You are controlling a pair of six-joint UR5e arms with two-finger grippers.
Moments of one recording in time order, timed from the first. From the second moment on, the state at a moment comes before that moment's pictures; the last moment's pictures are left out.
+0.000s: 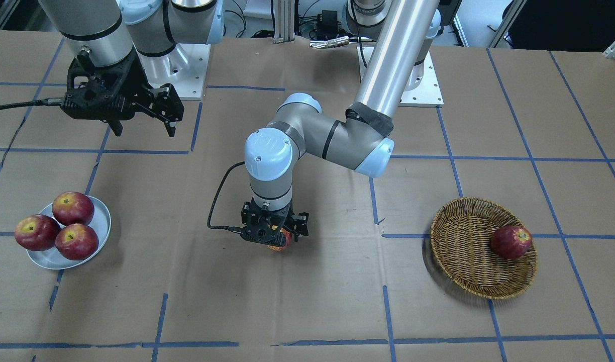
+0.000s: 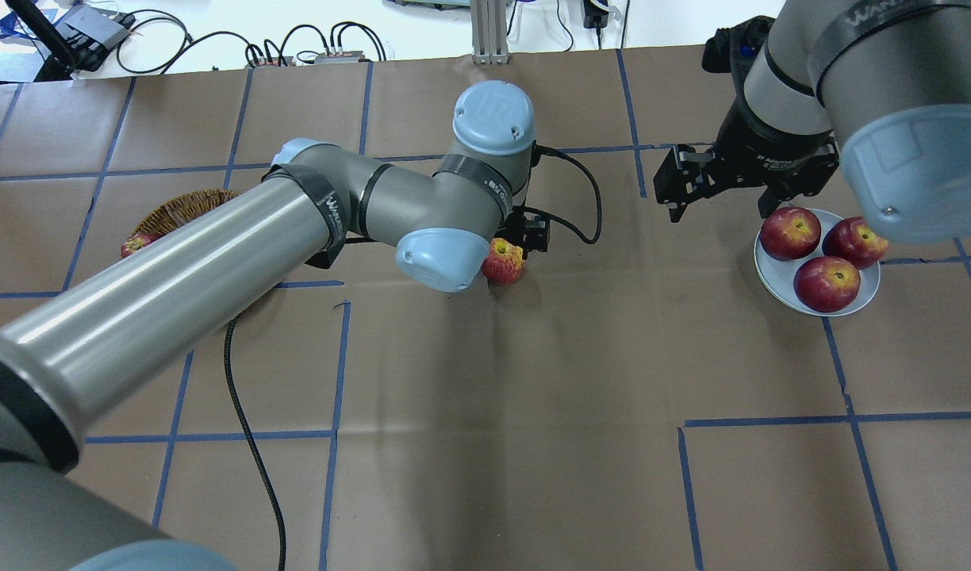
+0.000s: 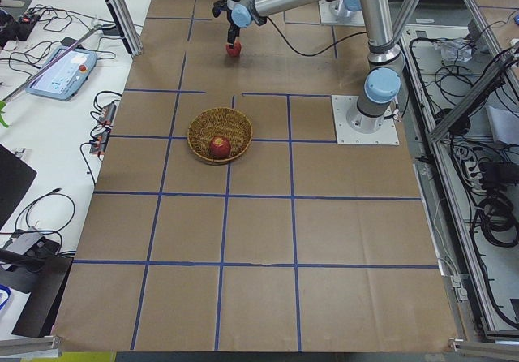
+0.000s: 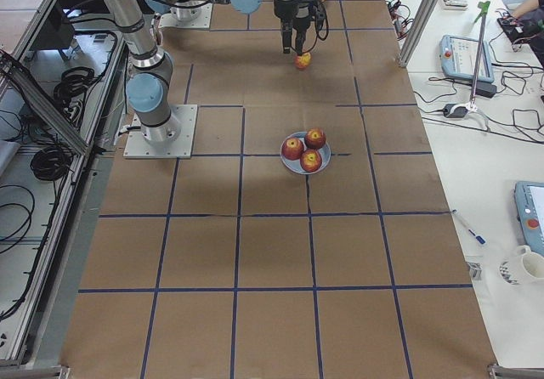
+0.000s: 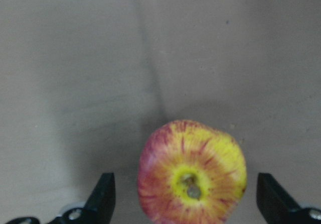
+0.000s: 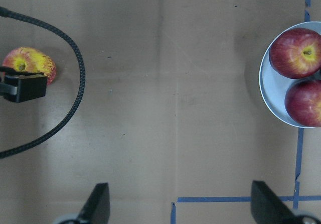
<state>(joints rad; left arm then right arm) -1.98 -2.02 -1.60 -1.03 1.65 -0.20 1.58 -1.63 1.73 -1.72 -1.57 0.01</state>
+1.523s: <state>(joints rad) -1.68 -1.50 -1.61 -1.57 1.63 0.05 1.79 -1.36 1.57 -1.82 -1.55 0.26</state>
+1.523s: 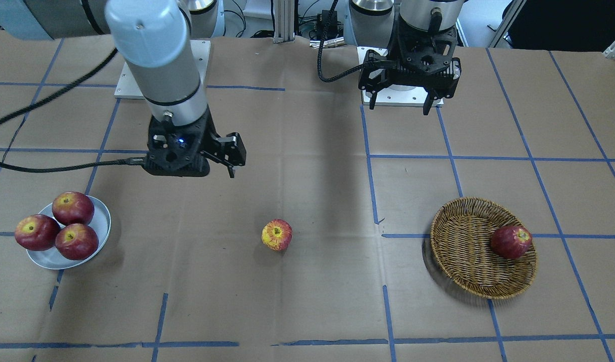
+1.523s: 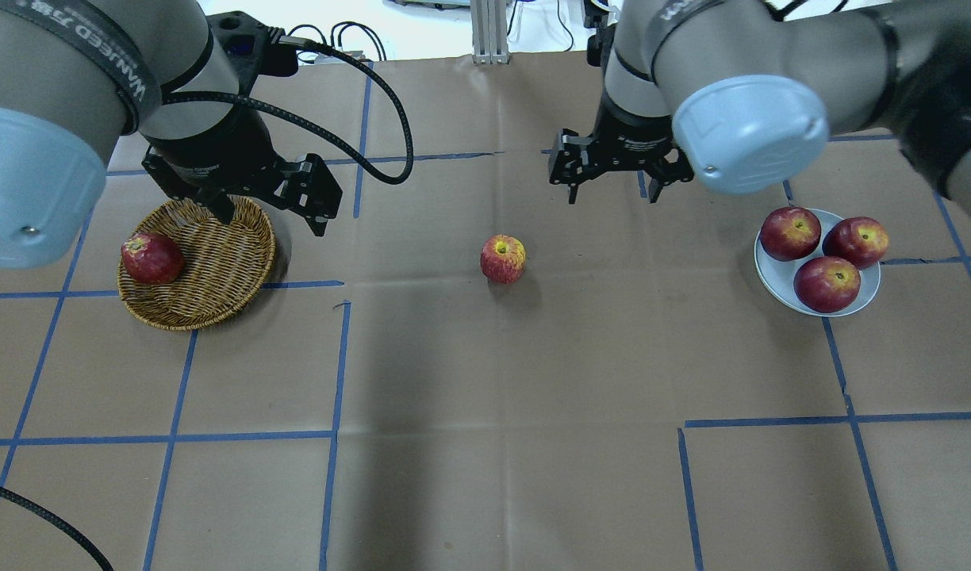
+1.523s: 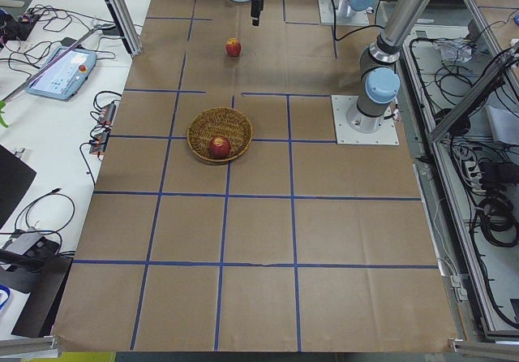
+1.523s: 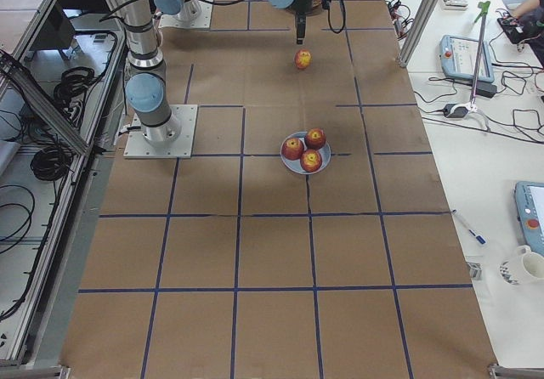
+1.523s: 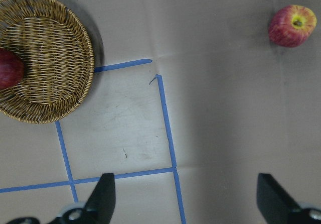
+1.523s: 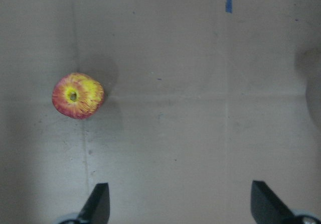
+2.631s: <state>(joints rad) -1.64 -1.50 -1.61 -1.57 1.63 0.05 1.96 -1.03 1.60 -2.20 -1.57 0.47</state>
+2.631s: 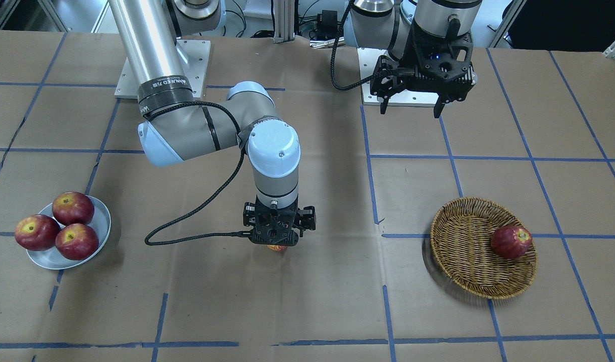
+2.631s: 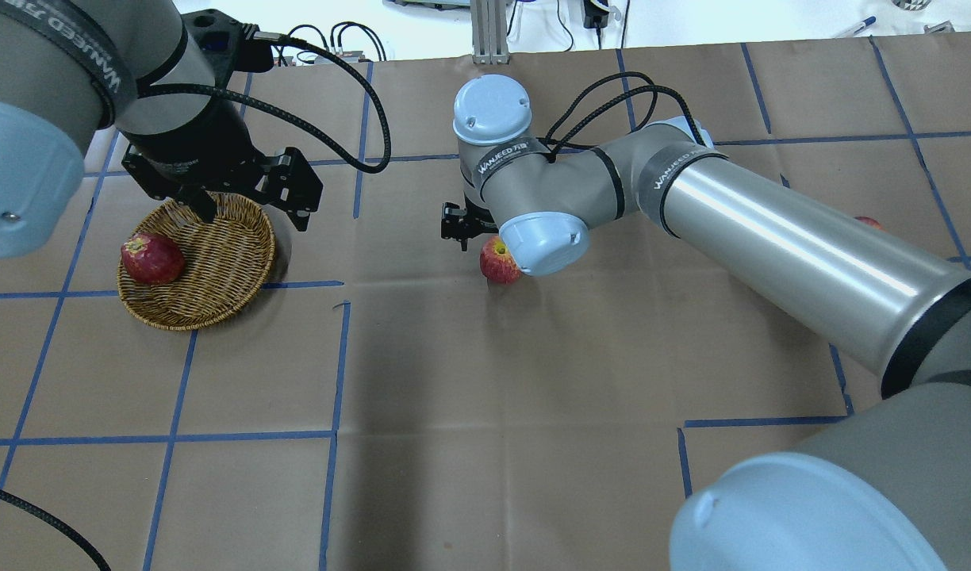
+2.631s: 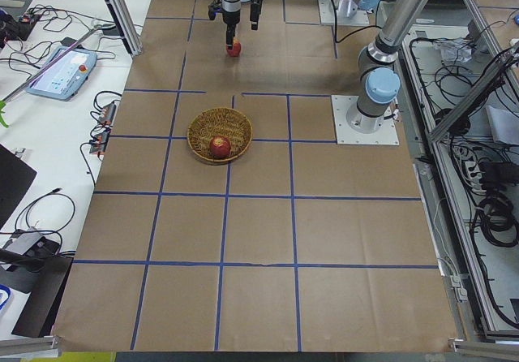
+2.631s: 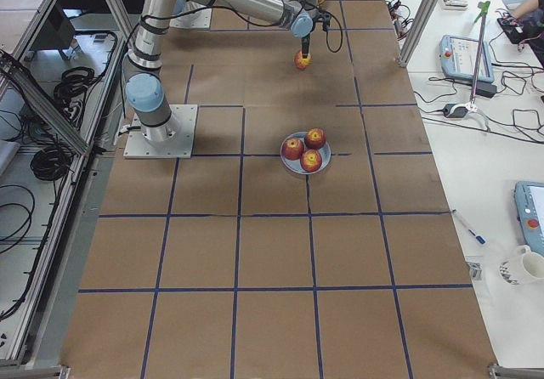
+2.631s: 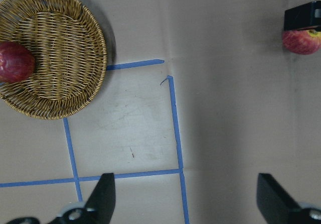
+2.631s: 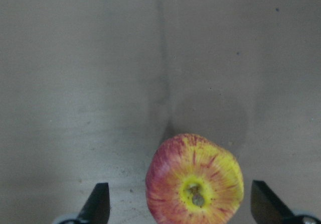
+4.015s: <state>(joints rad) -1.64 -1.49 -1.62 -1.57 1.63 0.05 1.91 -1.12 1.60 -2.16 -1.57 0.43</state>
